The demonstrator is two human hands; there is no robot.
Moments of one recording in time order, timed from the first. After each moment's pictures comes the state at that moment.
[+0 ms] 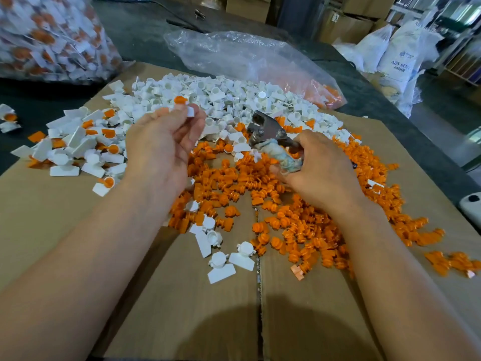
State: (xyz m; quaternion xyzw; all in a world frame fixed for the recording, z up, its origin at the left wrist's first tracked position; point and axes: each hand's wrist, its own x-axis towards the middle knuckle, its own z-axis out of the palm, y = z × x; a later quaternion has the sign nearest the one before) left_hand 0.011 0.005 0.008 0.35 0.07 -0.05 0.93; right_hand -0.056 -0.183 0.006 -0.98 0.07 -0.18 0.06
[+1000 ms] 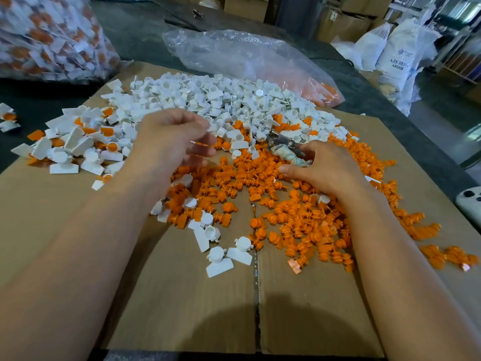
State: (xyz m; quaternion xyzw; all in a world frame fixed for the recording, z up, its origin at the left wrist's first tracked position) left_hand 0.006 0.014 0.010 0.67 -0.05 -0.09 0.73; right_hand -0.046 -0.220 -0.002 -0.98 0.17 -0.07 0.09
